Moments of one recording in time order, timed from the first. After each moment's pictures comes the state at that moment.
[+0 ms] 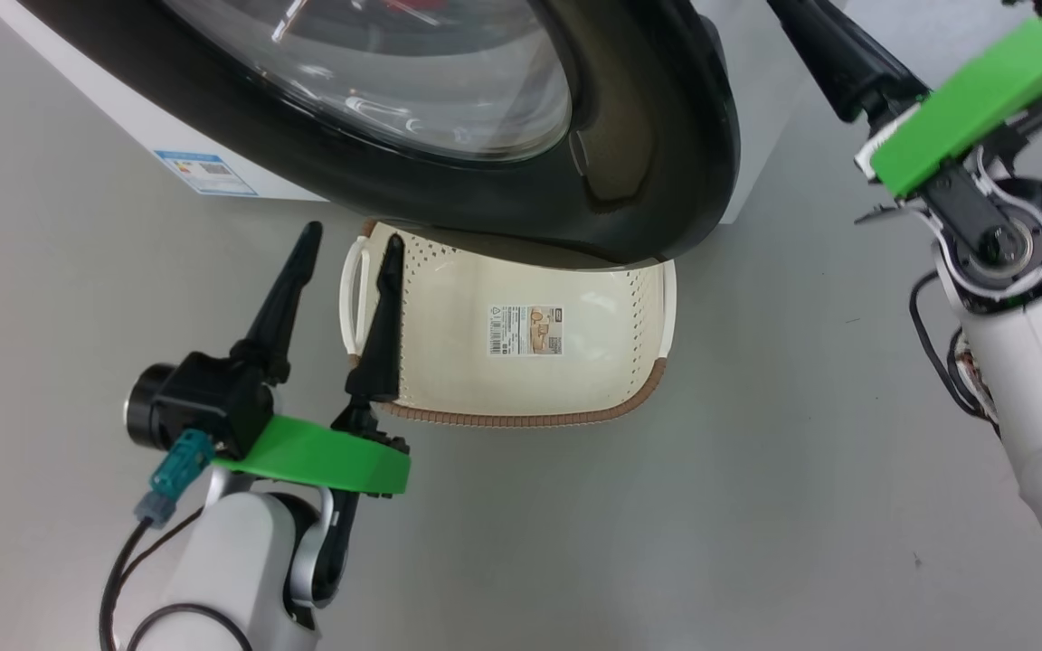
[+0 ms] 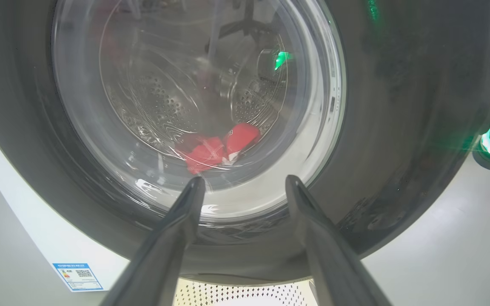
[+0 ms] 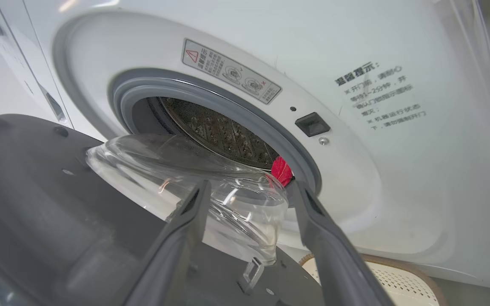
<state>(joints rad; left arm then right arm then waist) -0.47 0.03 -0.22 0.24 -0.28 -0.02 -0.25 -0.89 -0.23 0.25 0.43 1.24 0.12 0.26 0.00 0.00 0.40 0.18</state>
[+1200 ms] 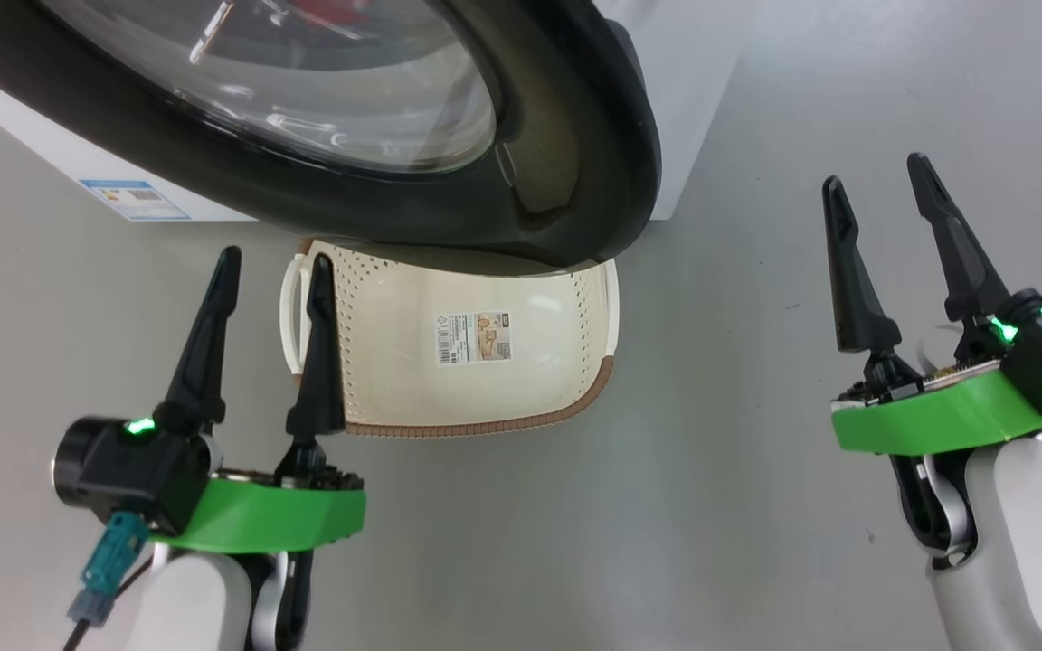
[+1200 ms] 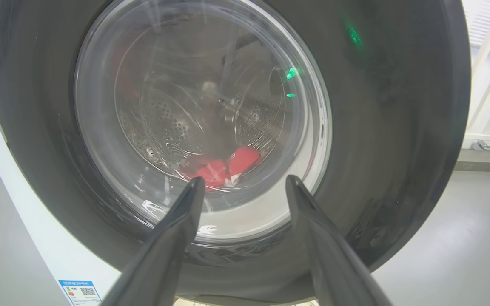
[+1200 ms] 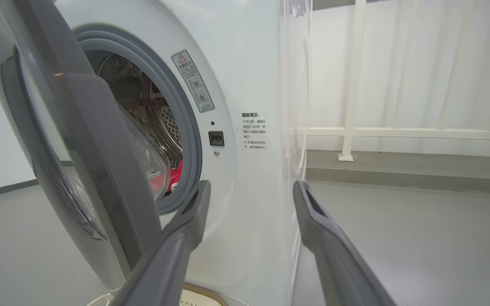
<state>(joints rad) -0.34 0.03 -0.13 0.04 -0.21 0.03 -0.25 -0.36 -0.08 0.02 0.10 0.24 0.12 -0.26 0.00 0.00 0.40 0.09</state>
